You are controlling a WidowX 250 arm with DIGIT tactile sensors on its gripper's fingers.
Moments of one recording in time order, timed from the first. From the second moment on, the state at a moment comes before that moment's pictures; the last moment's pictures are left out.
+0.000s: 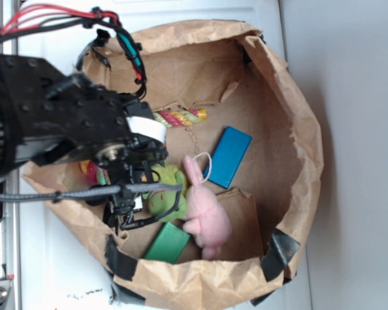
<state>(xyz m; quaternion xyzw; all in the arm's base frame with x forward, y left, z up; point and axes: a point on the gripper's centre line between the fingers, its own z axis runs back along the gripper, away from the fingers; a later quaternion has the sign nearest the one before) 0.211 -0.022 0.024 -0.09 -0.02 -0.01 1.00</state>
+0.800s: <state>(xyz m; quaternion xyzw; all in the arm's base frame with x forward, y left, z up) 0.199 -0.024 0.045 -0.12 -0.01 -0.03 0.99</state>
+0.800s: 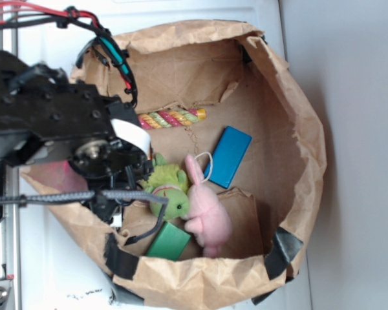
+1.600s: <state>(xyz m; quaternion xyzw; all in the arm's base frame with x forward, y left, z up) 0.200 -0.042 0.039 -0.11 -0.01 -0.04 0.99</state>
